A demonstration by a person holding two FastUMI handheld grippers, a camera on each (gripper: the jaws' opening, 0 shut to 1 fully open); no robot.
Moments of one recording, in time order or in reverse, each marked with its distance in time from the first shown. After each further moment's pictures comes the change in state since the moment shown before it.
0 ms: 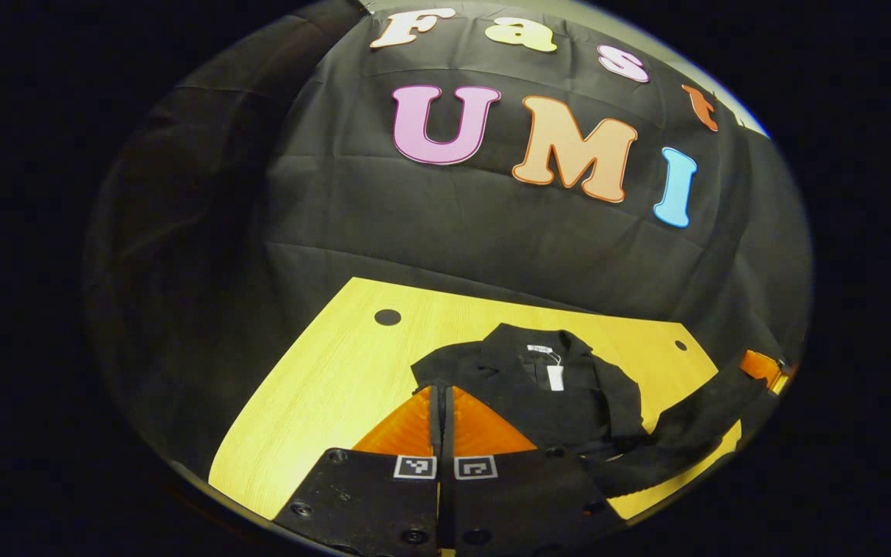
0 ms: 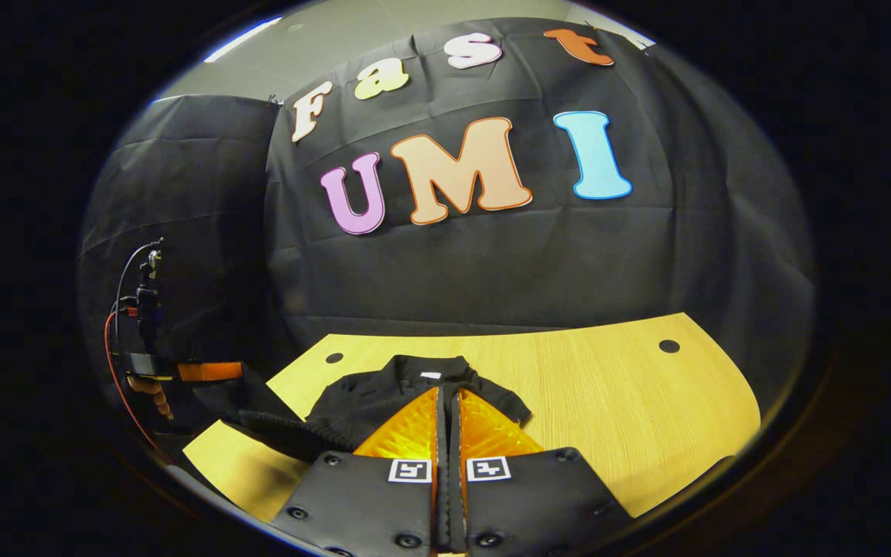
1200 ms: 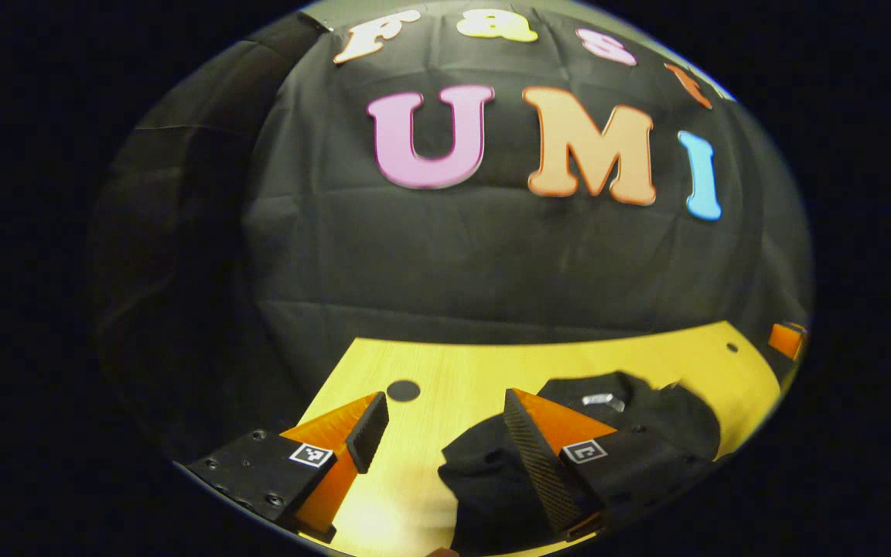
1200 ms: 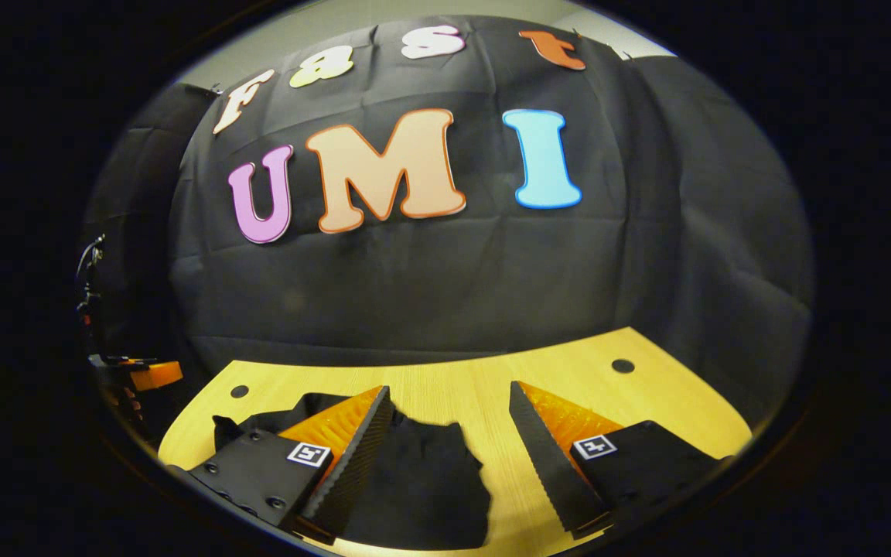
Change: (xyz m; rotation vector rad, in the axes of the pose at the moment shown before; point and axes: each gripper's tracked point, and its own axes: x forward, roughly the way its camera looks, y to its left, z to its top) left arm 0.092 0.021 0.082 0.125 -0.177 0.028; right arm 0.077 -0.036 0.056 0.024 -0.088 -0.333
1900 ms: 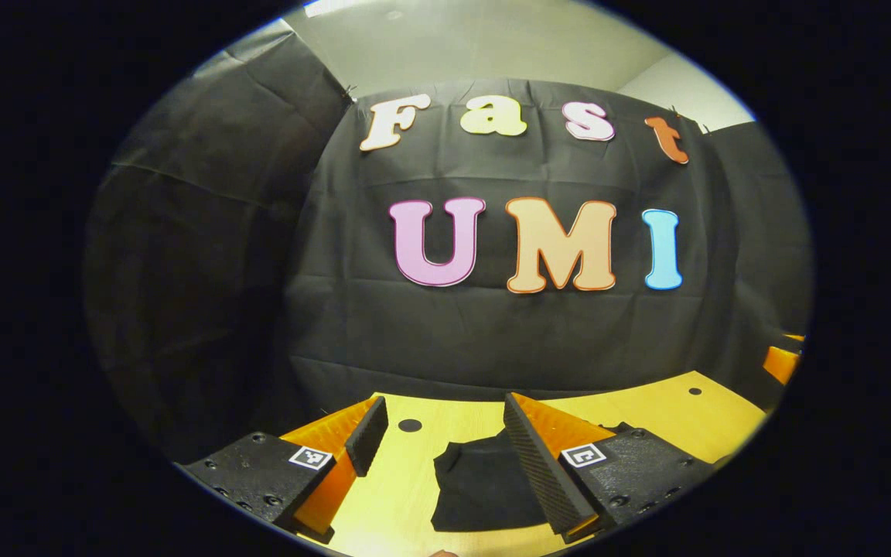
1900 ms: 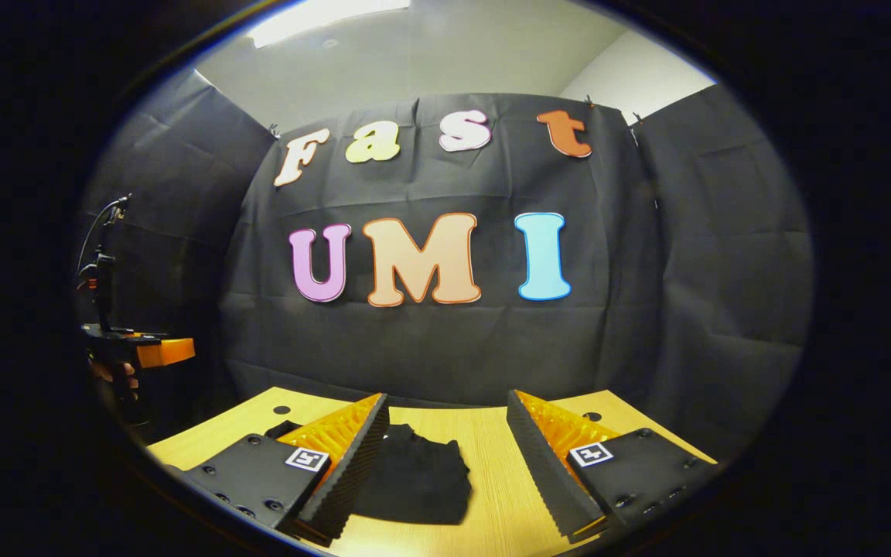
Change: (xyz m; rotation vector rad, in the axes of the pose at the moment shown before) left arm -0.186 -0.026 0.062 0.009 -0.262 0.058; right arm -0.188 -0.013 0.022 -0.061 -0.262 0.095
